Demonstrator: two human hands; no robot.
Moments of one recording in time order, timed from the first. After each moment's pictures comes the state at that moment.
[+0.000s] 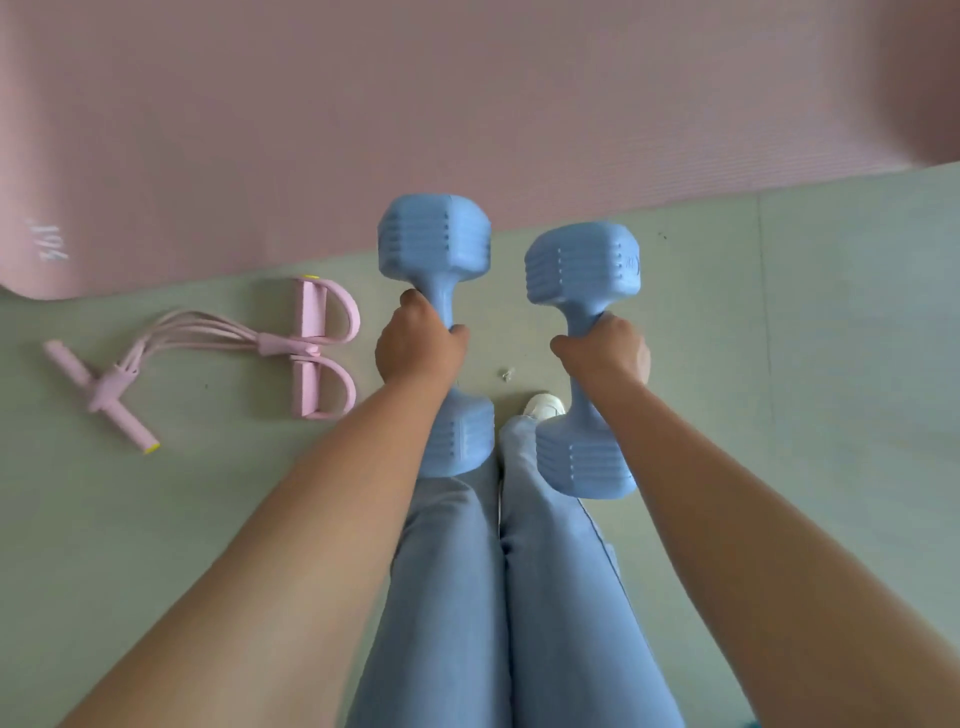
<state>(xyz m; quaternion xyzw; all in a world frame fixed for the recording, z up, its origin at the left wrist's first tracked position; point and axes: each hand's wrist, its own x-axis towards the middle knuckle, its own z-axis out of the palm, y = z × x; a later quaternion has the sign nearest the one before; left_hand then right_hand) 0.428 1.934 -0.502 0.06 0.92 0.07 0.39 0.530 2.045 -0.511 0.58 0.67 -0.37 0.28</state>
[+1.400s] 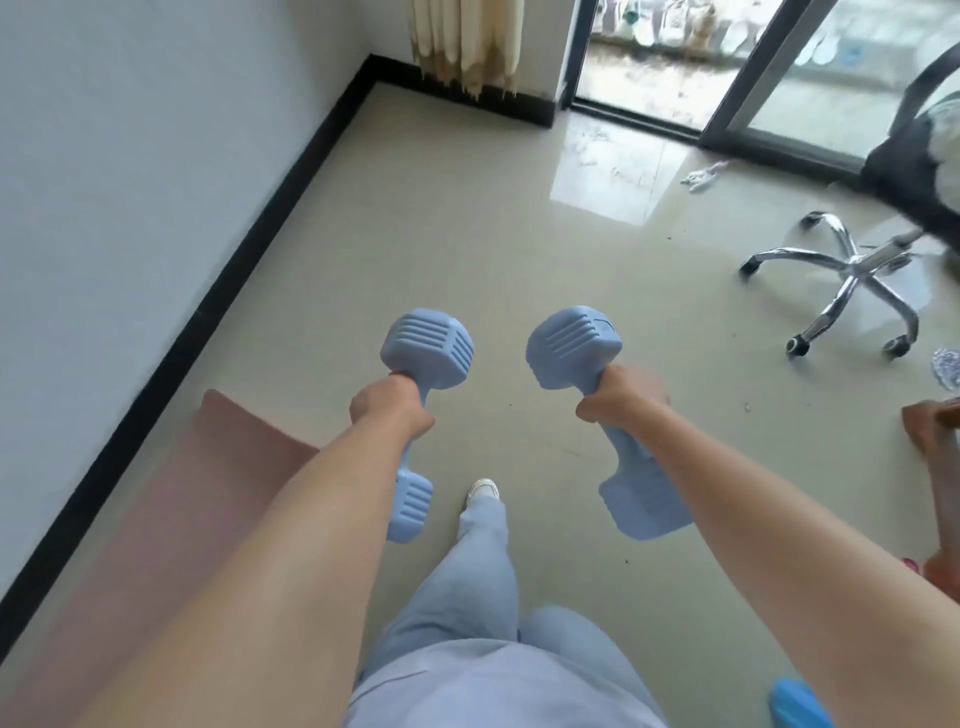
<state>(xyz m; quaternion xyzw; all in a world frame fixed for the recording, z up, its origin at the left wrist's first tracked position) 0.943 2.779 -0.150 0.63 0.70 -0.23 0.25 1.167 2.749 -0.141 0.79 0.49 -0.33 0.15</state>
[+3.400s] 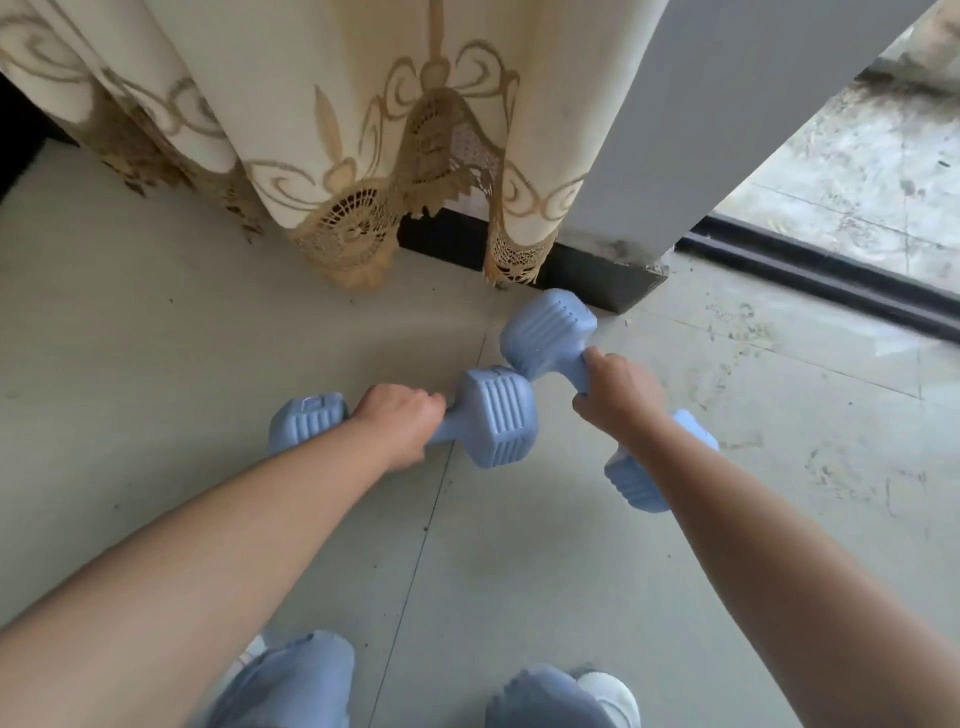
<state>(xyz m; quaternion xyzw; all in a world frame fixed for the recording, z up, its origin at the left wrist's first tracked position) 1.228 3.924 -0.810 0.85 0.38 -0.35 0.12 1.438 3.888 -0.822 0.79 0.57 -0.21 0.12</state>
